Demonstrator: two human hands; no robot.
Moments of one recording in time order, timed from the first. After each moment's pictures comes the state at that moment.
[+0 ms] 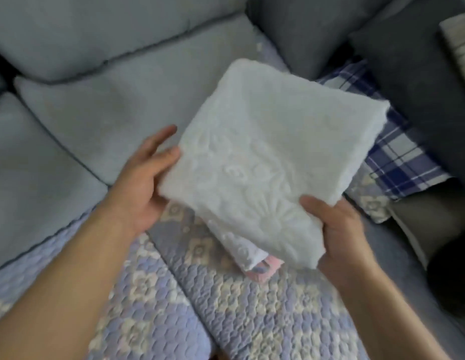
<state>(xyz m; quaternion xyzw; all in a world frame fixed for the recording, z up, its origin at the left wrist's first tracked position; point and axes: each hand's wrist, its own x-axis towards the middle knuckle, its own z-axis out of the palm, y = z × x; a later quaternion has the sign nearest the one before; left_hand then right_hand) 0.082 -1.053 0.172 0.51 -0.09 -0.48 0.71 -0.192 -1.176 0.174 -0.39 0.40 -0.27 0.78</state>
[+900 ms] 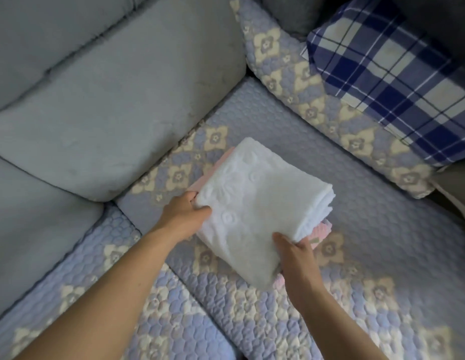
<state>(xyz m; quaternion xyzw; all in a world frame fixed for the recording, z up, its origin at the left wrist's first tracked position) 0.052 -1.123 0.025 0.86 -0.25 -0.42 0.17 -0.200 -1.155 0.014 -0.34 0.60 -0.23 0.69</state>
